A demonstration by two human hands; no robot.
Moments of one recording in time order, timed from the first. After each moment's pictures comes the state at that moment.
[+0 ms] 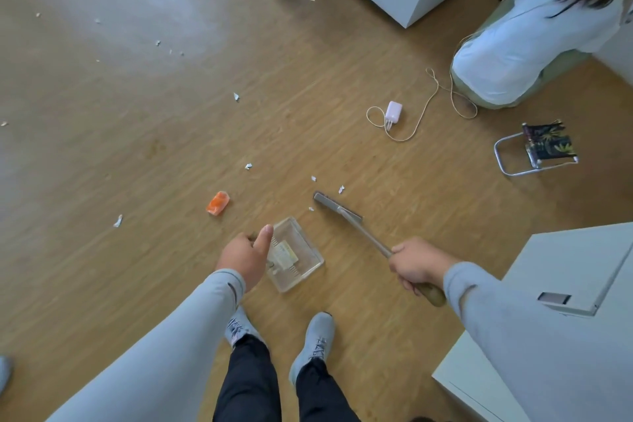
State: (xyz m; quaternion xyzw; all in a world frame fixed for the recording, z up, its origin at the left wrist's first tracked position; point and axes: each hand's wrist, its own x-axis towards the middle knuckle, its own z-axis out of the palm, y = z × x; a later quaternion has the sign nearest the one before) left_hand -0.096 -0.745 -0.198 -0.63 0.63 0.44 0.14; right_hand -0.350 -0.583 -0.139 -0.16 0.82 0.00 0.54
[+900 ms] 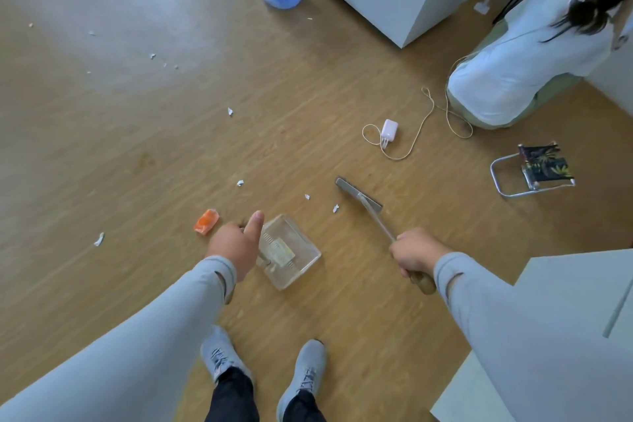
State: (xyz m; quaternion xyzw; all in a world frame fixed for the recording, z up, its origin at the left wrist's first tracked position) left_hand -0.144 -0.795 -0.202 -0.65 0.60 0.46 0.07; right_hand -0.408 -0.629 -0.177 -0.16 0.87 0.01 0.47
